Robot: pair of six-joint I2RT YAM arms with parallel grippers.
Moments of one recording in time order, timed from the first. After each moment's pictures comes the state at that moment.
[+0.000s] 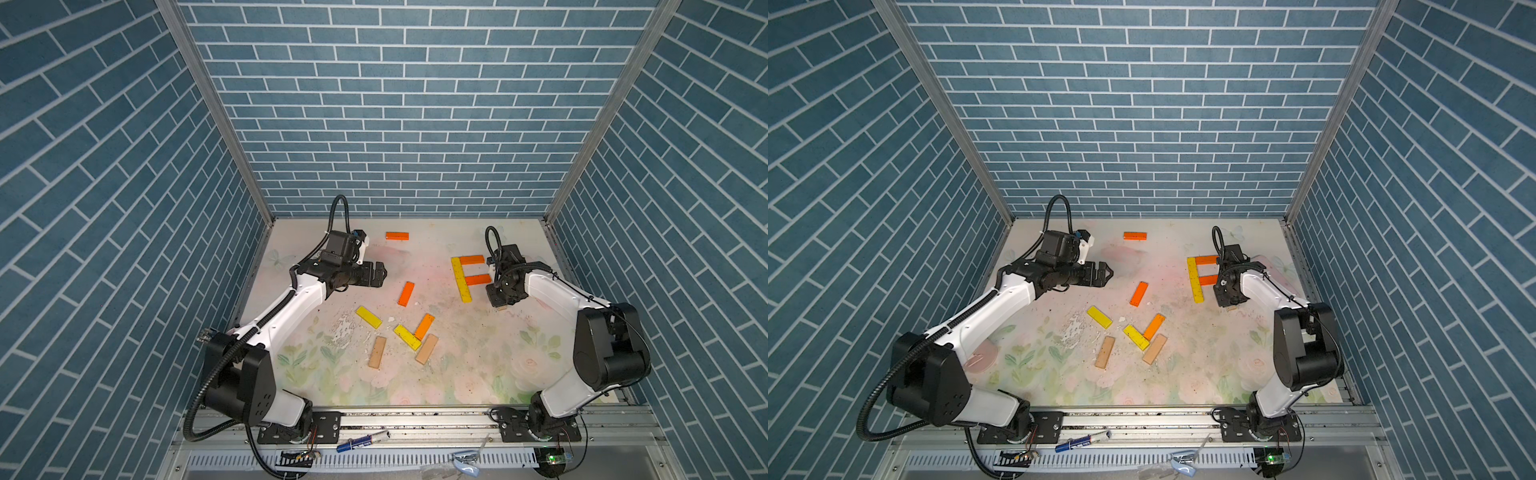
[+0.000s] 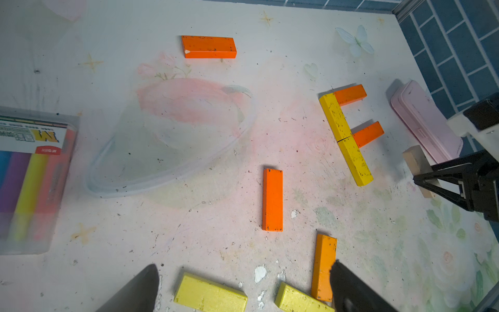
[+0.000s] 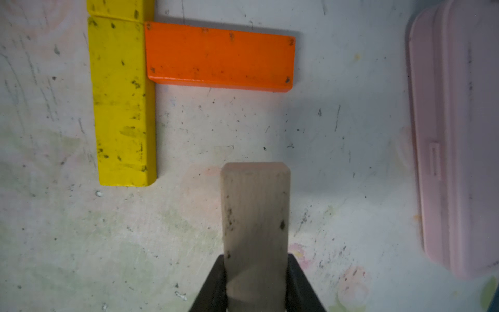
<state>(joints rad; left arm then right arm) -0.37 1.46 1.15 -0.52 0.21 -0.23 0.25 1.63 1.07 -0.70 0.09 -0.05</state>
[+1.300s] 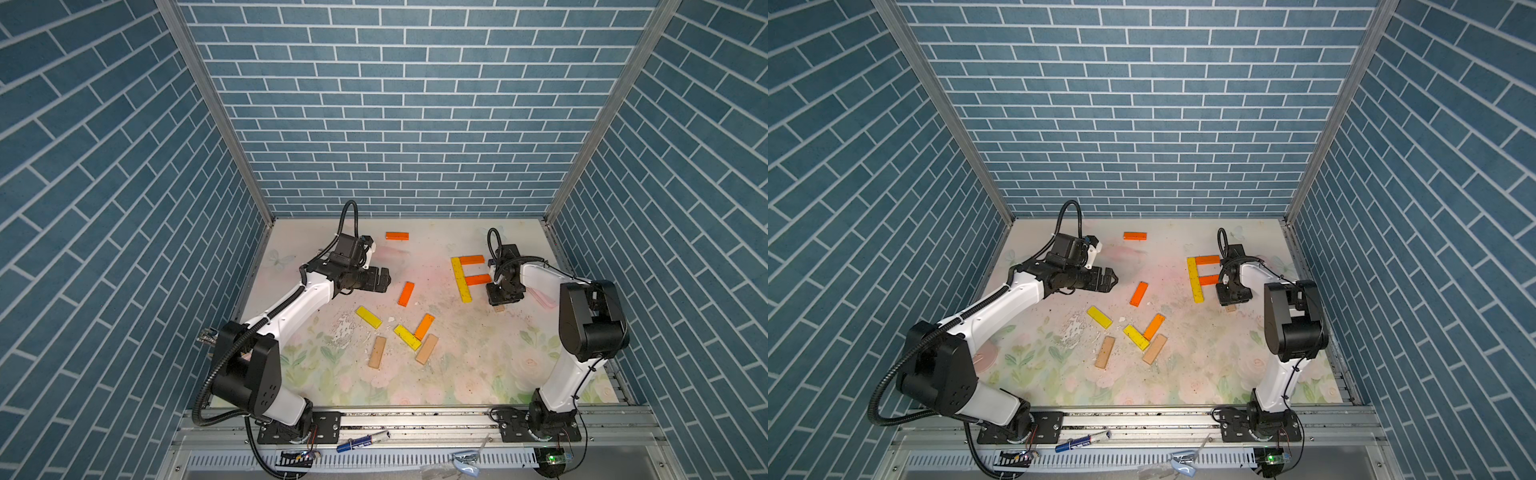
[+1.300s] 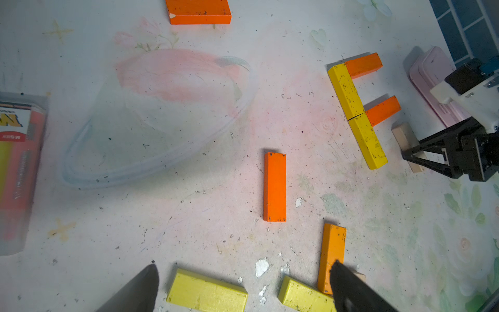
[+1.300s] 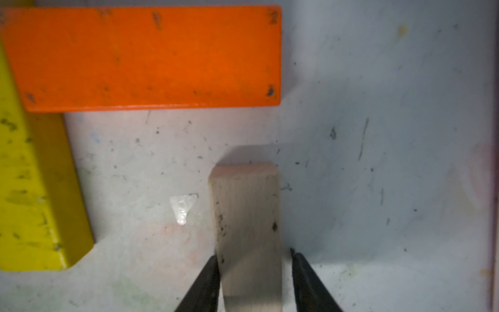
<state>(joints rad) -0.40 1.51 1.15 -0.53 0.20 -0.22 0.18 1.82 1.15 -0.68 0.01 -0.05</state>
